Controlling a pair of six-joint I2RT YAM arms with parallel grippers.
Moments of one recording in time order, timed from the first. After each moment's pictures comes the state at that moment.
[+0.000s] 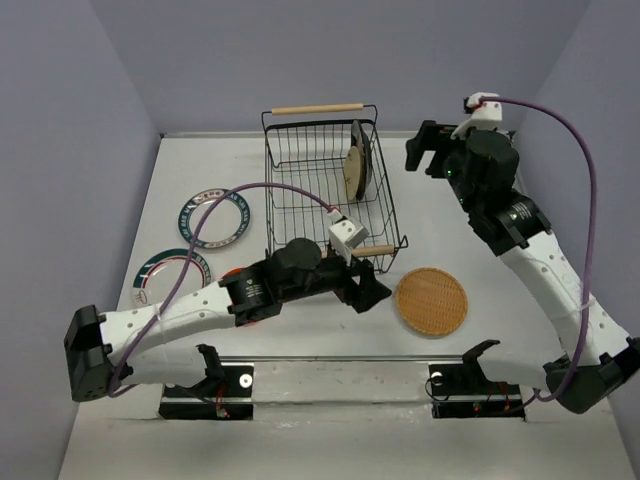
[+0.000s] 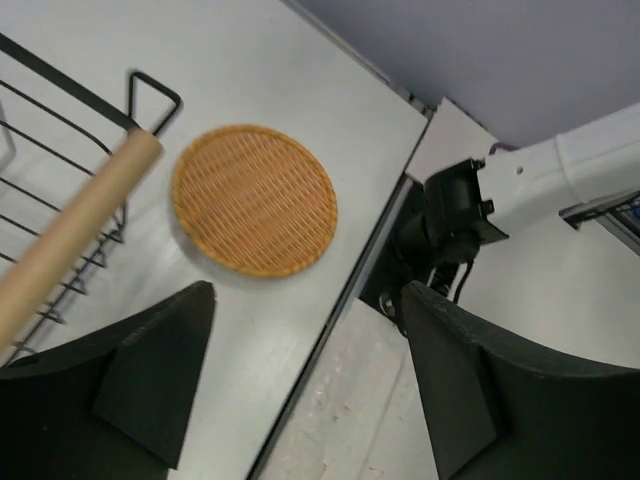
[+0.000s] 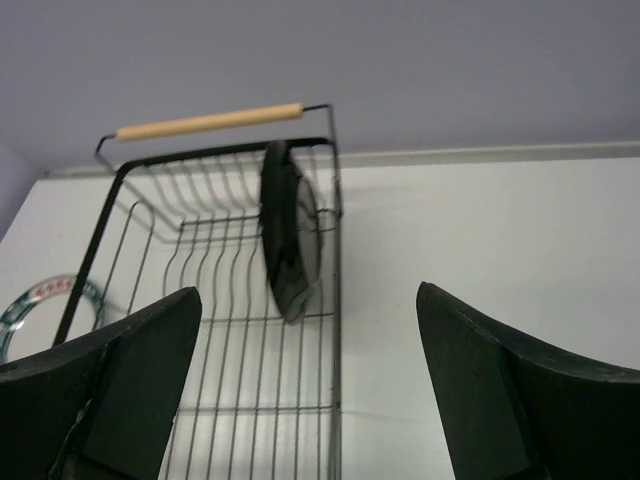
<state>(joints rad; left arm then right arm) -1.12 1.08 0.91 -0.03 0.05 -0.42 0.55 1.22 1.43 -0.34 0.35 0.23</state>
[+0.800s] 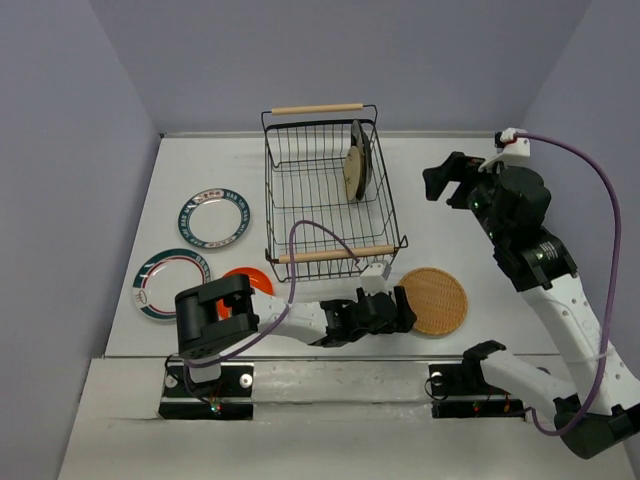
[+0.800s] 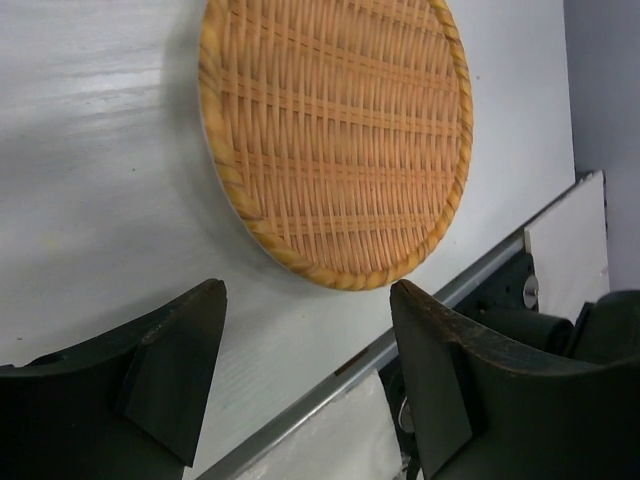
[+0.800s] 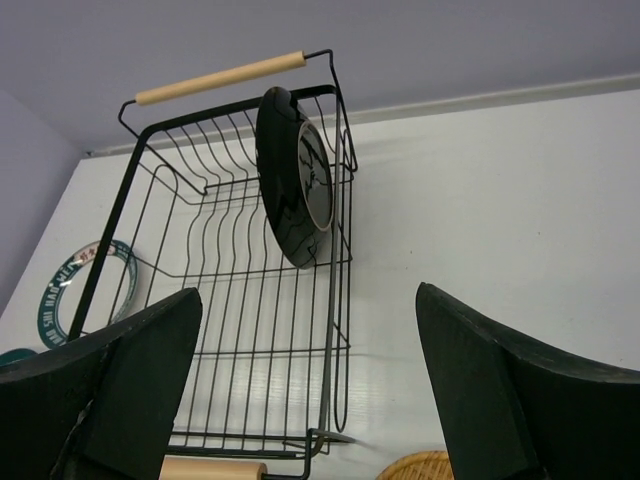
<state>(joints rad) -1.36 1.75 0.89 0.26 -0.35 -1.10 0.37 0.95 1.19 -0.37 0.19 0.35</state>
